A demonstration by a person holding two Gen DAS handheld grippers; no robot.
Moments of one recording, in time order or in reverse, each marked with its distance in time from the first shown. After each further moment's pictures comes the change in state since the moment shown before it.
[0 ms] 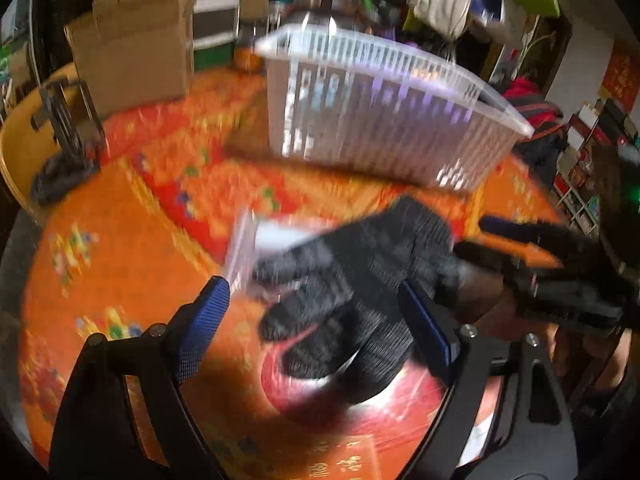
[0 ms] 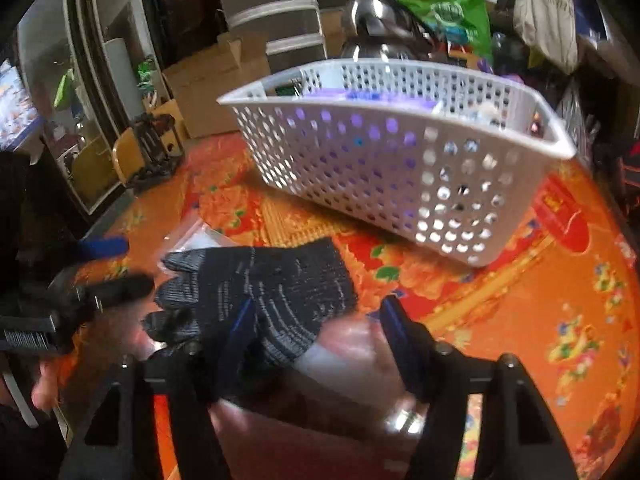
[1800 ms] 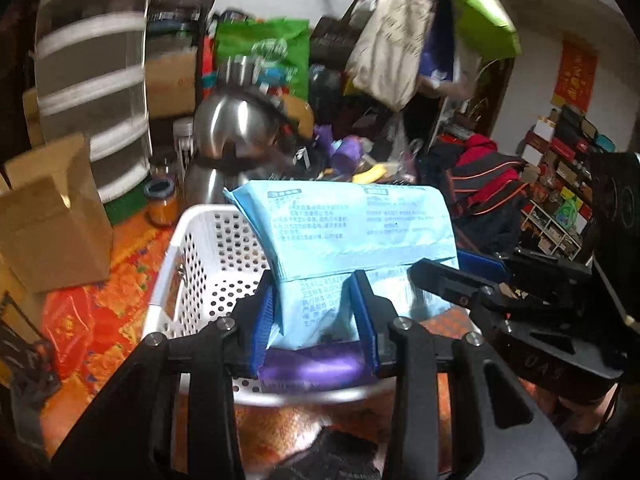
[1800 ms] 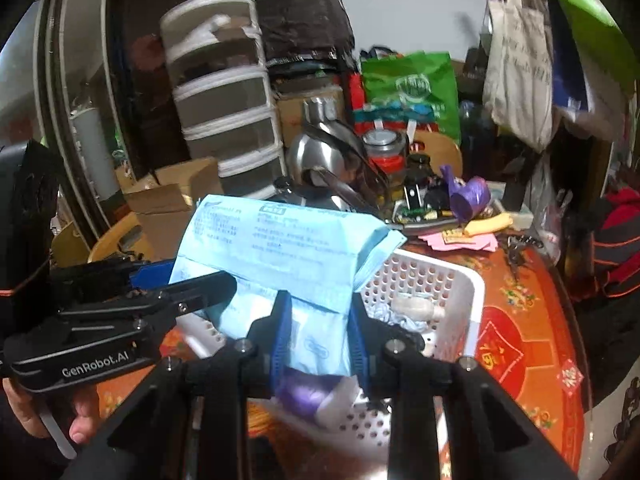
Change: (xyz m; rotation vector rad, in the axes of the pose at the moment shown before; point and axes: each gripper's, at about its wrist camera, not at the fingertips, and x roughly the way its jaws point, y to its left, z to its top) left arm 0.016 -0.078 0.245 0.130 -0.175 -0.146; right arm -0.045 -0.057 0.175 0.043 -0.194 -0.081
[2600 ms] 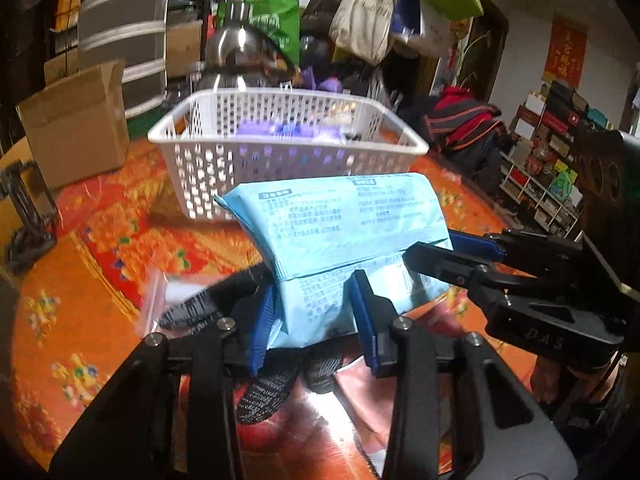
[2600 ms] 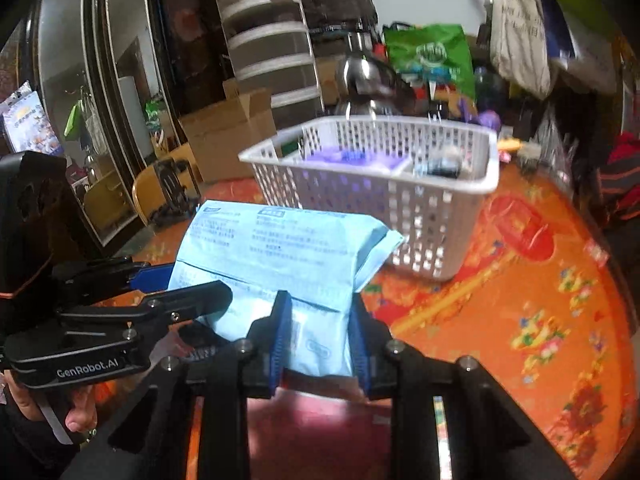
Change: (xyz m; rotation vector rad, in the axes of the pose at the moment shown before) left arm -0.087 -0.045 -0.219 0.023 0.027 0.004; right arm -0.082 0.049 -0.179 -0.029 0.006 0.079
